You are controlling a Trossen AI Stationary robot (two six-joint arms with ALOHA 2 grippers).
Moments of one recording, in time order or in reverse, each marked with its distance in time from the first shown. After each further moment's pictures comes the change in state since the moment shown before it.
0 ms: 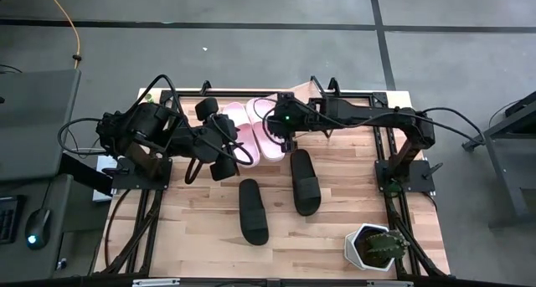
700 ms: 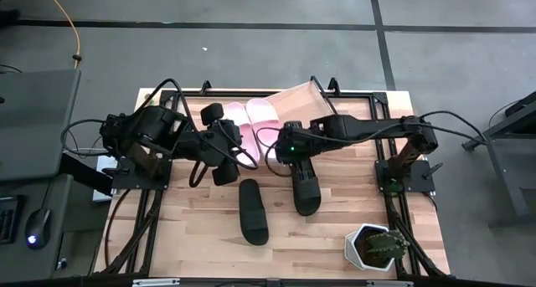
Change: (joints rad) left arm 0.000 0.024 0.000 0.000 0.063 0.000; right arm 0.197 0.000 0.104 -0.327 -0.164 0.294
